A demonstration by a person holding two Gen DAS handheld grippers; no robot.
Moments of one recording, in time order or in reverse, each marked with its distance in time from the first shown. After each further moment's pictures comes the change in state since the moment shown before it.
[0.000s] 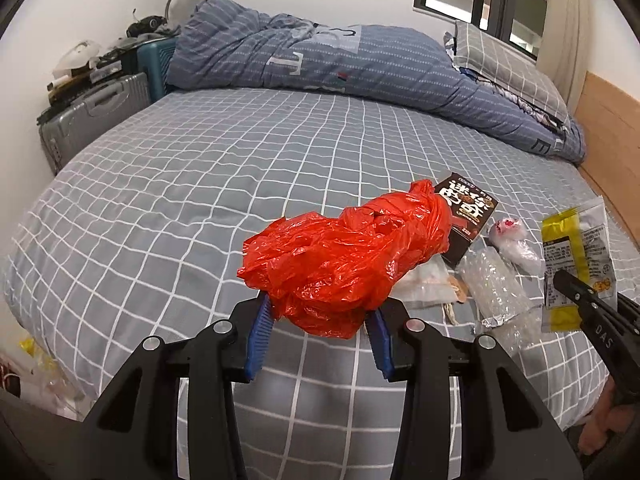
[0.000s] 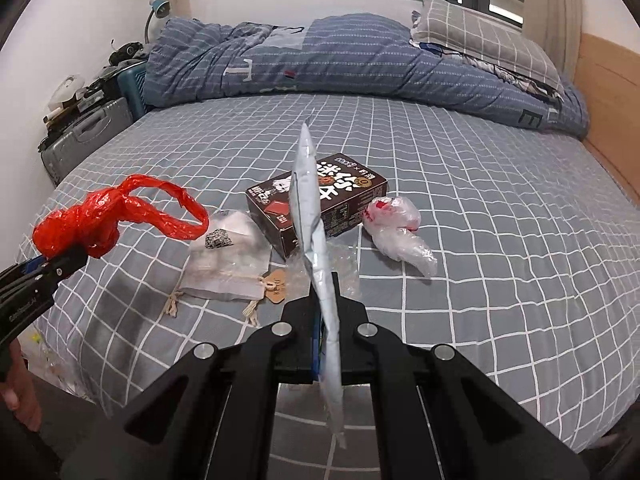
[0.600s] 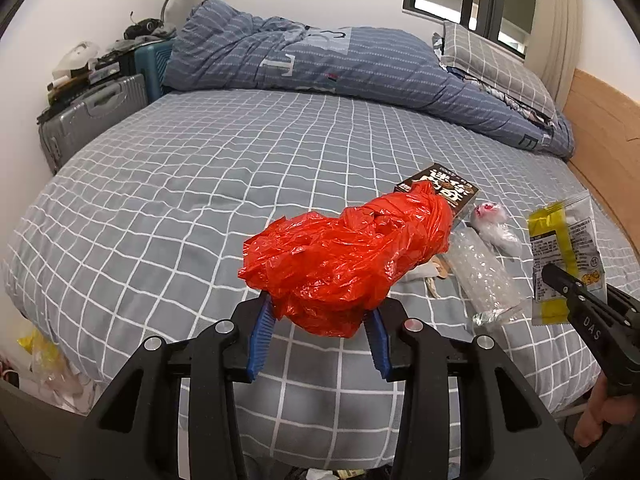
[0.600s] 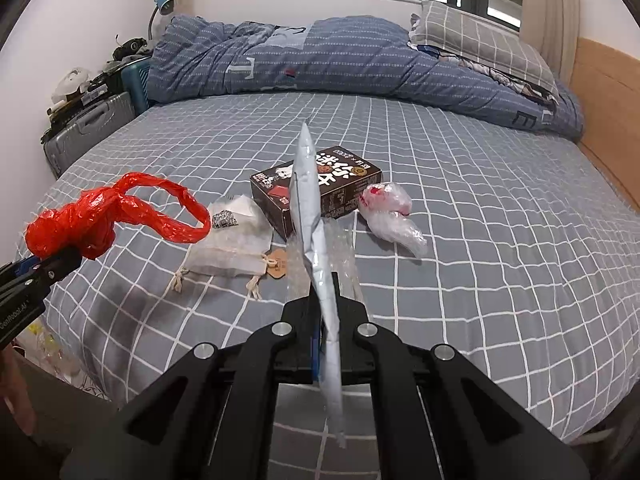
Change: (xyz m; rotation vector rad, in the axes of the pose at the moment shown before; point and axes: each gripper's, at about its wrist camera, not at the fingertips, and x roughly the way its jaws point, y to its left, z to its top) left arm -0.028 -0.006 -0.023 0.013 -0.006 -0.026; right arm -0.022 0.001 -0.020 -0.015 0.003 -0.014
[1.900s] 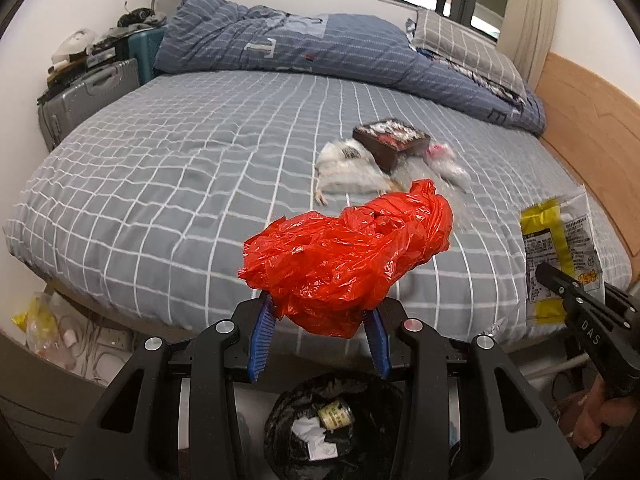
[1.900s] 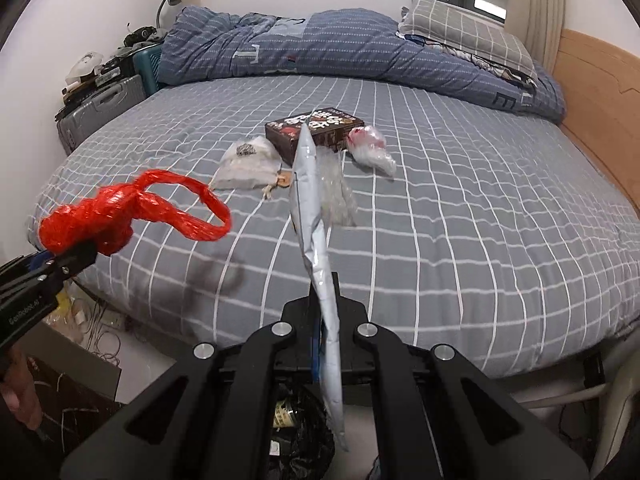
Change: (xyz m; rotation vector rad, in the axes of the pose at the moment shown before) left arm -0.075 -0.016 -0.095 0.025 0.058 -0.065; right arm -0.093 0.000 -0.095 -0.005 0.037 -0.018
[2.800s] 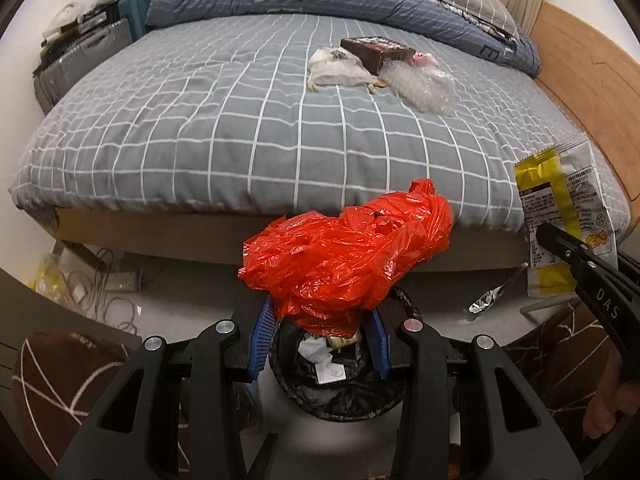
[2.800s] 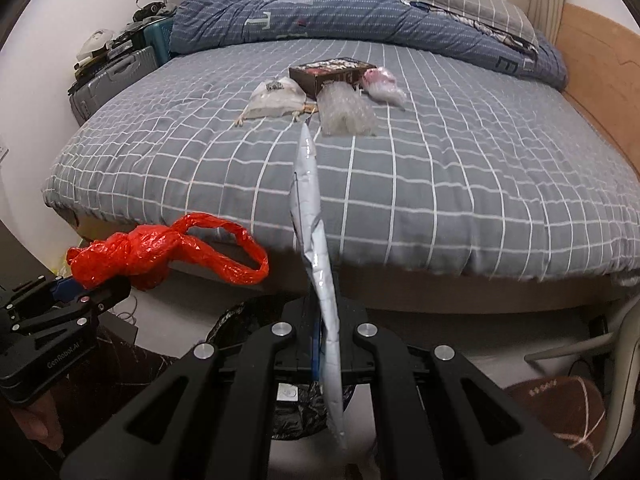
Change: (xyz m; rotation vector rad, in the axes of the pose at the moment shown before) left arm -0.029 -0.004 -0.097 0.044 0.201 0.008; right arm -0.042 0.023 -0.080 0.024 0.118 0.032
